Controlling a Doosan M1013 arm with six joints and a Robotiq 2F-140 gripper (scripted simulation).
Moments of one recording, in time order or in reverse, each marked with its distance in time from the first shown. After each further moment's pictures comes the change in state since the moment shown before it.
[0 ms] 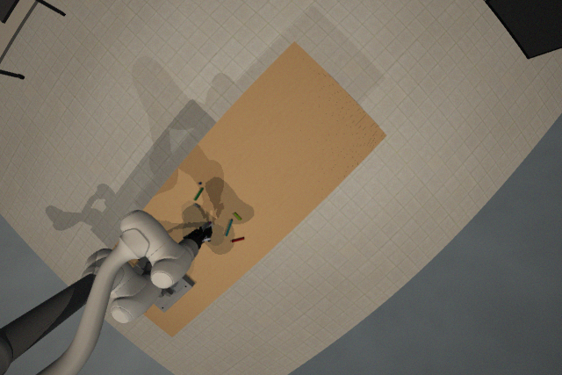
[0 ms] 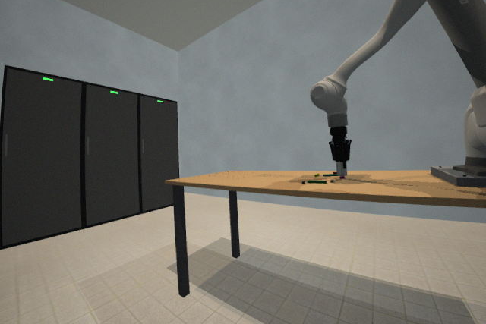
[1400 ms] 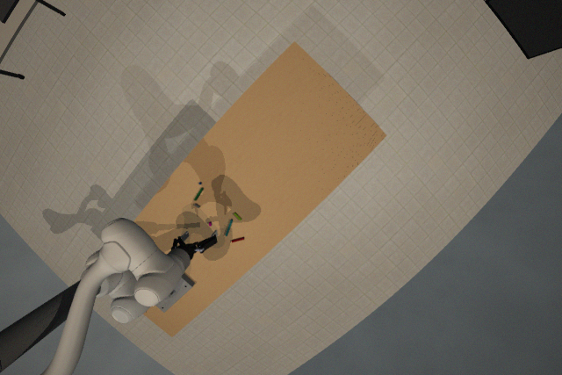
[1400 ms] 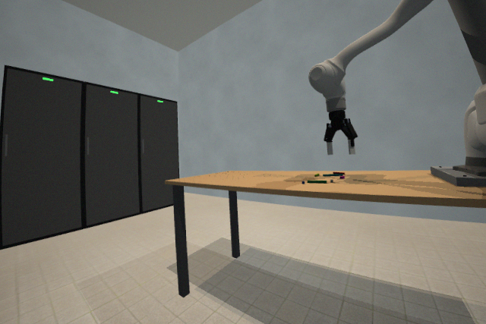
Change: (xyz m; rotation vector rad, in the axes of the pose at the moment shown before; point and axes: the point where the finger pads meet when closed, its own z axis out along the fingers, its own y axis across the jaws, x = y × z) arm 0.000 0.000 -0.078 0.000 0.000 0.000
